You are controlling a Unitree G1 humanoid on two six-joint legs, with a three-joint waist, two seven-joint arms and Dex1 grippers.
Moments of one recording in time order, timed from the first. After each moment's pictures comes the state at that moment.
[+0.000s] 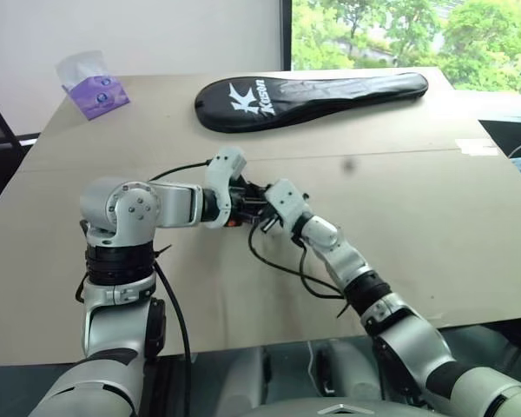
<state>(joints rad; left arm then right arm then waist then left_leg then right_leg) -0.75 0.50 0.14 -0.13 -0.83 1.61 -0.26 -0.70 0.10 0.34 0.74 -0.15 -0.20 0.29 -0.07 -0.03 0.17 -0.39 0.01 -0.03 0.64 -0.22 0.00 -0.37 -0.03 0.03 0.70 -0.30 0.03</state>
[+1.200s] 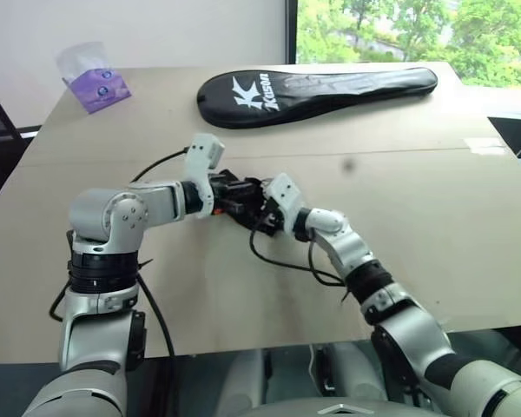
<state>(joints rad) -0.67 0.61 0.09 -0.04 -0.71 1.22 -0.47 -0.71 0.09 0.25 0.59 0.02 0.09 0.67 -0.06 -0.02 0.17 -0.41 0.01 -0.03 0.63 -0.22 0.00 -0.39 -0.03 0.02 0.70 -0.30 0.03</state>
